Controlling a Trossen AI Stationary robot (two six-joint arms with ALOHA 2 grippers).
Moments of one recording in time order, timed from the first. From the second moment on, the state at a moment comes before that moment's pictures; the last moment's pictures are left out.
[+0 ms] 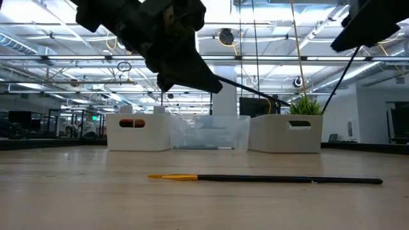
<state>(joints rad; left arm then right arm) -0.25 1.74 0.97 0.16 -0.16 -0.32 0.76 1.36 0.85 -0.39 0.68 0.76</state>
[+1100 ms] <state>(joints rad) 0.25 1.66 0.93 0.11 0.00 -0.27 0.71 1.35 0.51 0.31 0.68 0.53</state>
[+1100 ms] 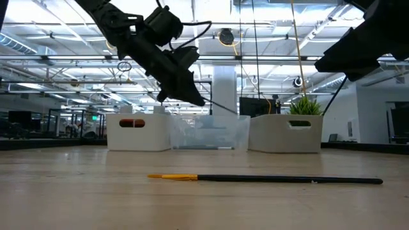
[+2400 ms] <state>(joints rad) -0.58 1.84 0.93 0.37 -0.16 -0.30 0.69 1.66 0.90 0.11 0.42 0.47</state>
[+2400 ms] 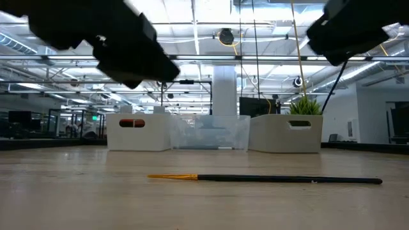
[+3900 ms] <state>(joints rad) -0.49 2.06 0.94 0.29 -0.17 -0.56 0.69 1.91 0.85 0.16 0.24 0.69</state>
